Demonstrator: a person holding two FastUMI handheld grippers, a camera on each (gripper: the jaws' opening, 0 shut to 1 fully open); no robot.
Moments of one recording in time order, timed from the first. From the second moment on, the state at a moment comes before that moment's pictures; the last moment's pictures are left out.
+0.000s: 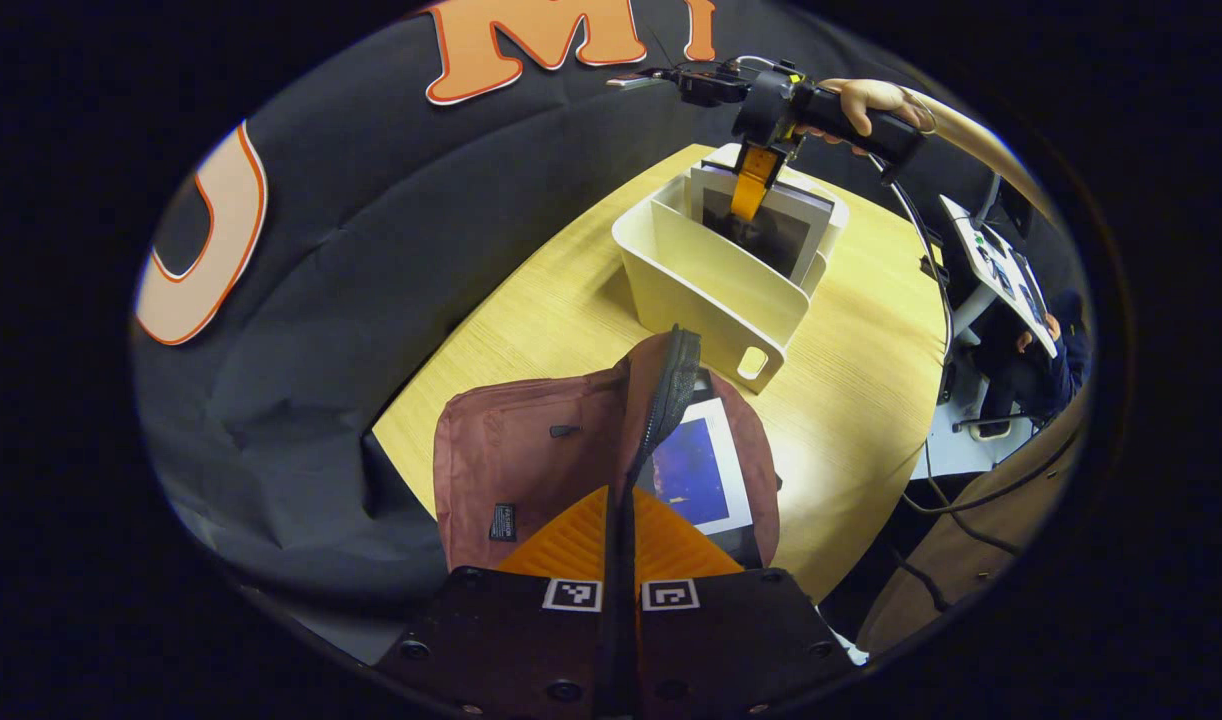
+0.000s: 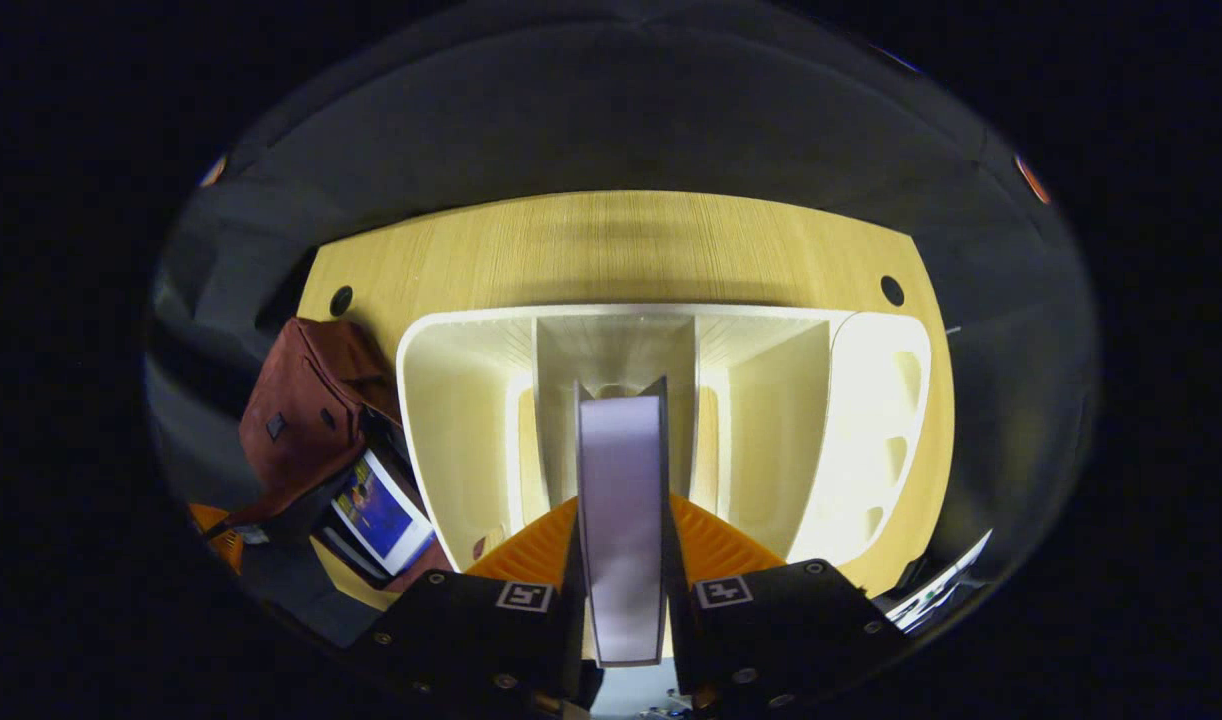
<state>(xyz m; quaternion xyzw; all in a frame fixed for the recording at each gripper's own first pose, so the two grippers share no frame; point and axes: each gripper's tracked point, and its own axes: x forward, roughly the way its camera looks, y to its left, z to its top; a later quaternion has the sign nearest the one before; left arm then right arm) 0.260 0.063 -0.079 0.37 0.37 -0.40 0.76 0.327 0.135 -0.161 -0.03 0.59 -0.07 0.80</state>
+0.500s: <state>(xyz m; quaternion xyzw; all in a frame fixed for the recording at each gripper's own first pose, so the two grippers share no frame) 0.263 0.066 -0.076 0.37 0.36 -0.40 0.75 0.311 0.137 -0.089 0.00 0.54 -0.09 0.84</state>
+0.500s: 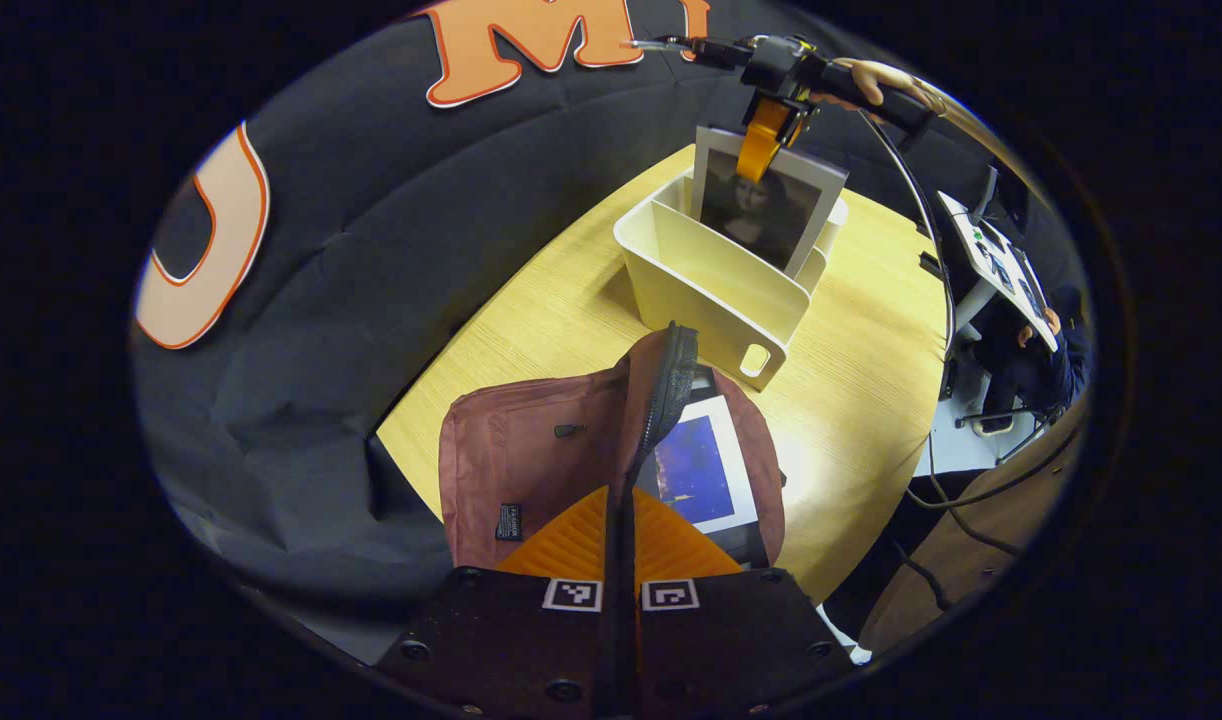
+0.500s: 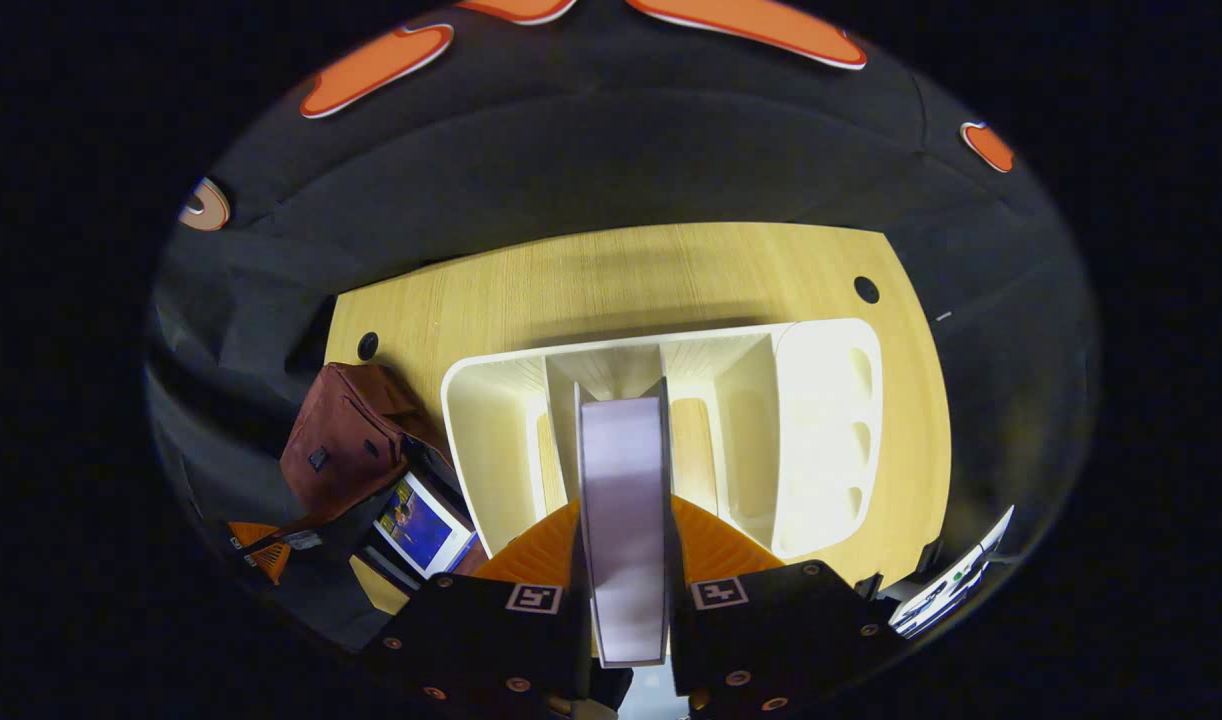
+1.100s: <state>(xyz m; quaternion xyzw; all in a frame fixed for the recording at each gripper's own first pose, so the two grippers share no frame) 0.272 0.078 -0.072 0.35 0.36 -0.39 0.77 0.197 0.190 0.049 0.07 0.42 0.00 0.90</state>
